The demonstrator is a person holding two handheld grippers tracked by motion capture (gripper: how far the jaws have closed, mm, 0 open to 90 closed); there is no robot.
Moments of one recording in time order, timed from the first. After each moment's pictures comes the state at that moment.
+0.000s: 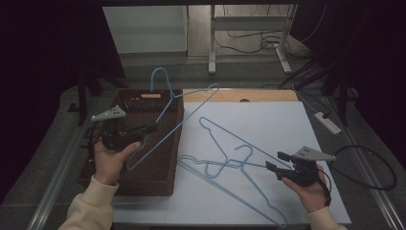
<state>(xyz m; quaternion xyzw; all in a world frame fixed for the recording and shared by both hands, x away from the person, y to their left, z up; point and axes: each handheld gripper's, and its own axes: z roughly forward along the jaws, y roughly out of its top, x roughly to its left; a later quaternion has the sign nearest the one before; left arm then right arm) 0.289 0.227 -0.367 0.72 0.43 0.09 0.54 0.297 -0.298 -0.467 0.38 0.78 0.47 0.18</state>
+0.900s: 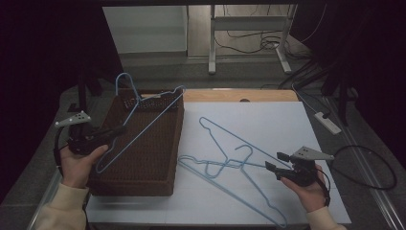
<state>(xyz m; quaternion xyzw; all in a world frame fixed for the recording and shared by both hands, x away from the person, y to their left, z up) 0.278 0.304 -0.386 0.71 0.47 0.12 0.51 0.299 -0.297 -0.470 0.39 0.78 0.46 0.17</state>
